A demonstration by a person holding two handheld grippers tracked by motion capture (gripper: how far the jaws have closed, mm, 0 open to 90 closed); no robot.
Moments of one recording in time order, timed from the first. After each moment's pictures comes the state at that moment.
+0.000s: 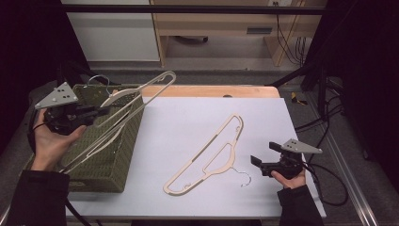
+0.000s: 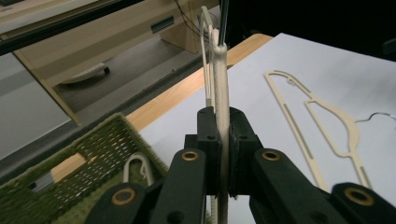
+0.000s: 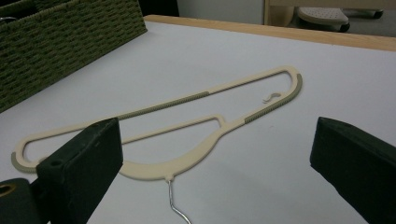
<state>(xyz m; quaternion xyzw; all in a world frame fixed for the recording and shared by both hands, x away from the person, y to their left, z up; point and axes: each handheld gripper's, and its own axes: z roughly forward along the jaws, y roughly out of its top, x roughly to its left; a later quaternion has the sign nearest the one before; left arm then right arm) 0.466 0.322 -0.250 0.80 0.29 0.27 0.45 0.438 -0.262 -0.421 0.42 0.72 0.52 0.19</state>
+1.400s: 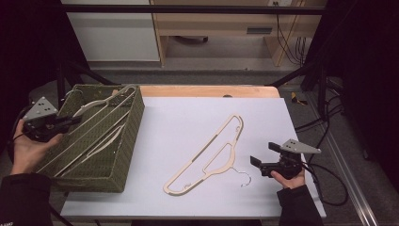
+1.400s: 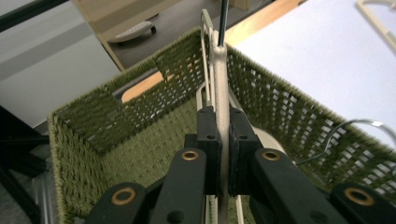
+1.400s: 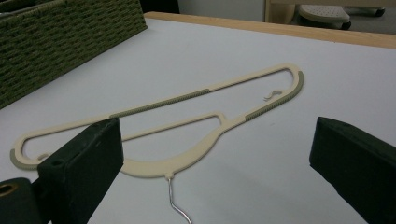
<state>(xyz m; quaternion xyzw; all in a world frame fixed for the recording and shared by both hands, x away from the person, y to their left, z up) 0.487 0.402 -0.319 0.80 0.35 0.32 0.36 0.438 -0.261 -0.422 0.42 0.73 0.51 0.18</state>
